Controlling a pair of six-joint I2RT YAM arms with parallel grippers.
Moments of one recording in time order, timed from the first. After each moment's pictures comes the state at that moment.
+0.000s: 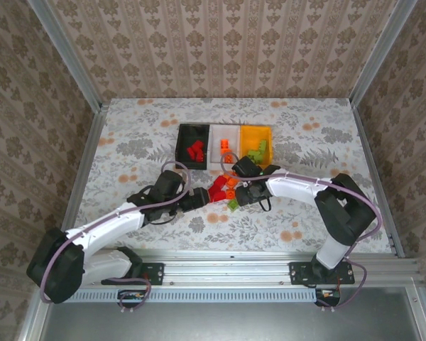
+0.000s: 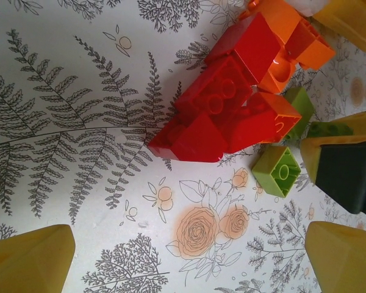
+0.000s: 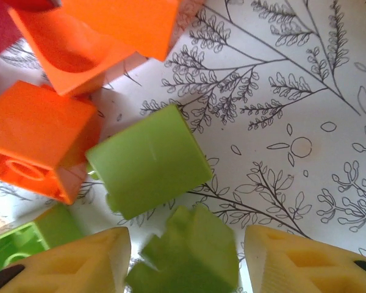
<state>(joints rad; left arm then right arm) -0.71 1.14 0.56 -0.28 0.18 -0.85 0.67 1.70 0.99 -0.57 0.11 0.36</state>
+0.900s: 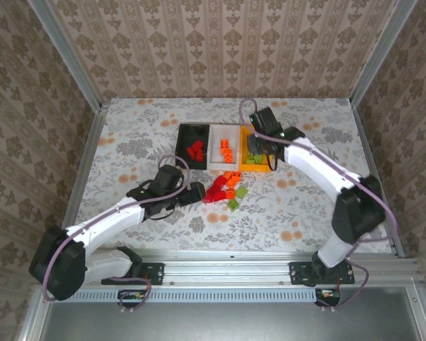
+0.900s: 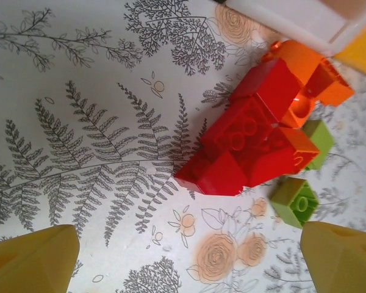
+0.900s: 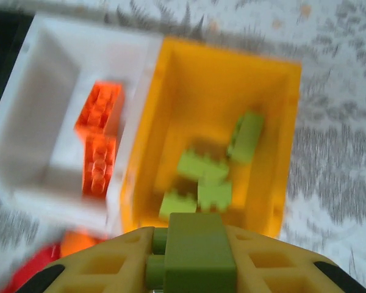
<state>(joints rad) -0.70 1.20 0.66 -0.38 0.08 -0.81 0.45 1.72 1.46 -0.65 0.22 0.28</state>
